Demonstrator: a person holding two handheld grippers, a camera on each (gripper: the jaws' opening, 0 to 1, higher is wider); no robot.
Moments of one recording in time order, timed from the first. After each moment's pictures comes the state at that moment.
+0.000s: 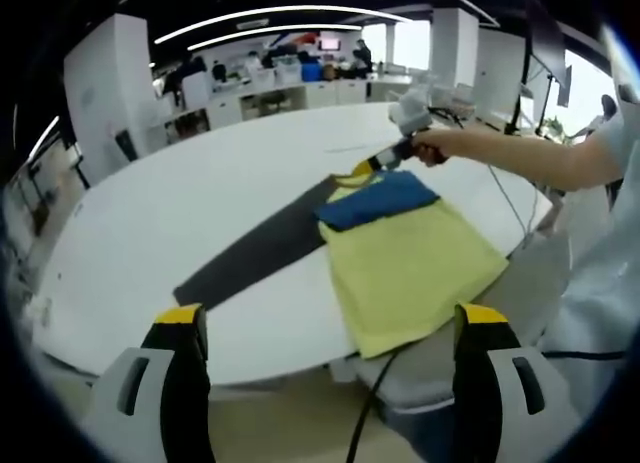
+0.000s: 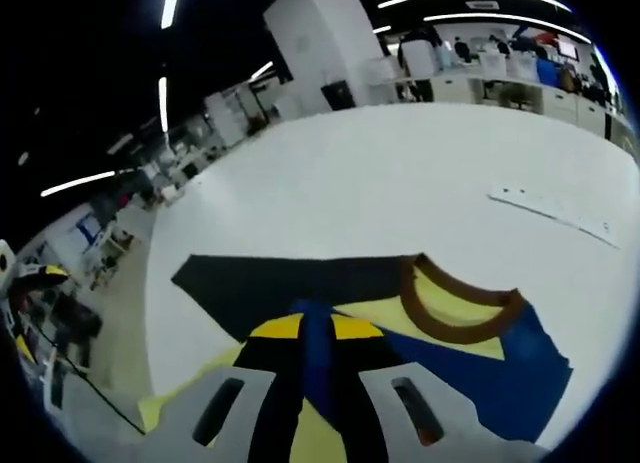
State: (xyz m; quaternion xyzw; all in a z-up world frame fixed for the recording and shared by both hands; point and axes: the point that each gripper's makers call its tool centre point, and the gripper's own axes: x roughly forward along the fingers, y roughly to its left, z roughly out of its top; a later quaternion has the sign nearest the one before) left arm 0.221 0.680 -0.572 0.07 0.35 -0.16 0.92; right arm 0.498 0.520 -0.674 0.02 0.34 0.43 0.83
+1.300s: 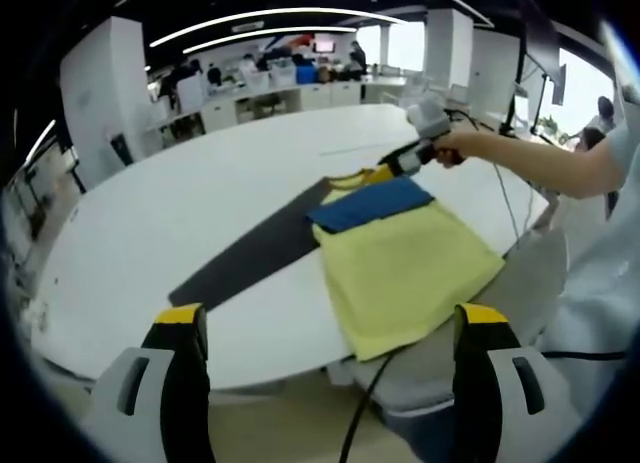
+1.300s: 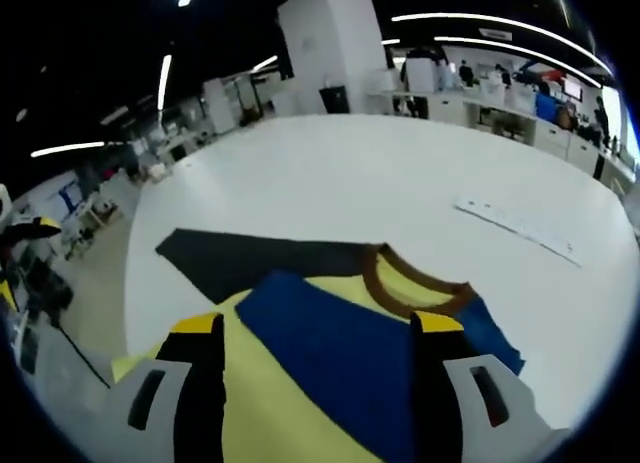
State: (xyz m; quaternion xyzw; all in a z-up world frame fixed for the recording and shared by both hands) left arm 0.222 0.673 -0.571 0.08 0.34 -0.17 0.92; right arm 0.485 0.470 -0.670 -0.06 0.31 0.41 0.86
